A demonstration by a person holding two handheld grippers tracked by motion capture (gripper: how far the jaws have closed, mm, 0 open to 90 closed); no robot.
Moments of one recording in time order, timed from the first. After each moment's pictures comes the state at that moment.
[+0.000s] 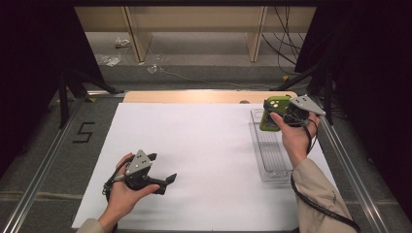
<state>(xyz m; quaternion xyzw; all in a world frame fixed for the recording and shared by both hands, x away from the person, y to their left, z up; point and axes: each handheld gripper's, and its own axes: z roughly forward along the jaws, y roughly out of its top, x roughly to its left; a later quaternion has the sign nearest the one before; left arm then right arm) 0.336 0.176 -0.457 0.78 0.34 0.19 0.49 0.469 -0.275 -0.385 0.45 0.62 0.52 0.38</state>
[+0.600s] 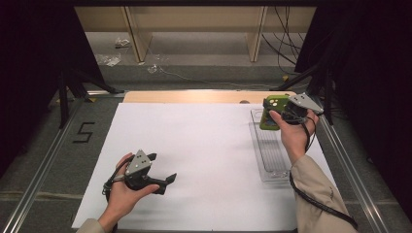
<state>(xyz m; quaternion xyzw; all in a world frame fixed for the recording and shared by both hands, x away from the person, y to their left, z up) 0.336 0.177 -0.457 0.78 0.34 0.19 0.49 0.479 -0.275 -0.388 0.46 0.62 0.51 0.38</state>
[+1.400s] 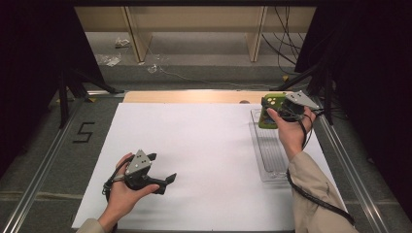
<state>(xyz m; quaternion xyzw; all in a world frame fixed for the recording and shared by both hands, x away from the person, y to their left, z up) 0.337 0.177 -0.458 0.78 0.34 0.19 0.49 0.491 -0.272 -0.391 0.46 0.63 0.50 0.38</state>
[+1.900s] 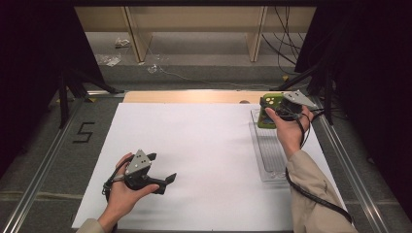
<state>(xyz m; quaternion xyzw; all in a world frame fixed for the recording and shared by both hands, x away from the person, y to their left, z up) 0.337 0.177 -0.458 0.78 0.35 0.18 0.49 0.498 -0.269 -0.395 0.47 0.63 0.49 0.38</state>
